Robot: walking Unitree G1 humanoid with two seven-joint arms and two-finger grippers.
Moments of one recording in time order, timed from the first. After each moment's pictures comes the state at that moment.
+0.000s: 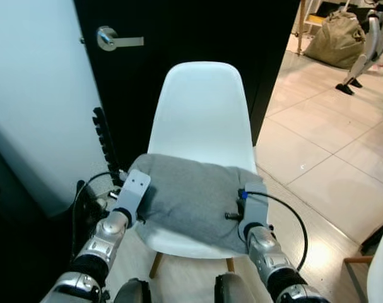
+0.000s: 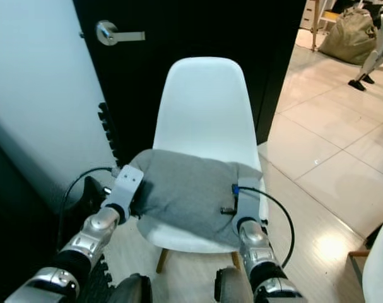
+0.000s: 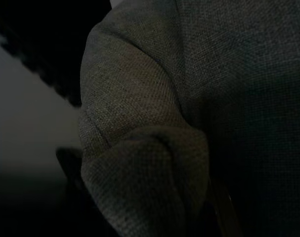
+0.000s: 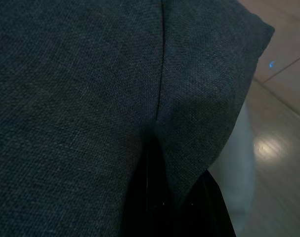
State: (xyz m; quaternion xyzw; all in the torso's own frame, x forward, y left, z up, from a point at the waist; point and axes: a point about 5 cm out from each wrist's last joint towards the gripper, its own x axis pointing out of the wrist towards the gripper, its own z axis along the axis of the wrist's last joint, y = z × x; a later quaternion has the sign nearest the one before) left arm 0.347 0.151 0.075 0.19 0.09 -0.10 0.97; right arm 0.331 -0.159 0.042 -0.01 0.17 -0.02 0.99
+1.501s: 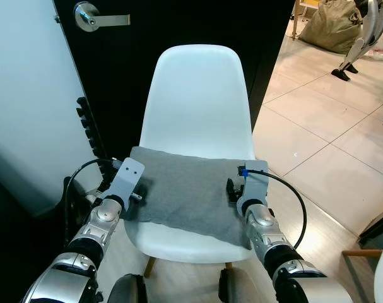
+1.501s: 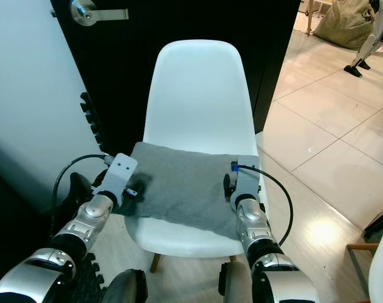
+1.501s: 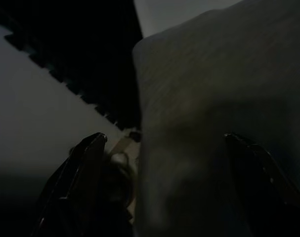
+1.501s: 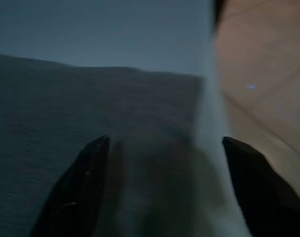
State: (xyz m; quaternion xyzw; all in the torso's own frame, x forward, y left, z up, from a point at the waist) left arm 0.356 0.173 0.080 0.22 0.09 -0.05 0.97; right arm 0.352 -0.170 0.070 -0.03 0.11 -0.05 0.99
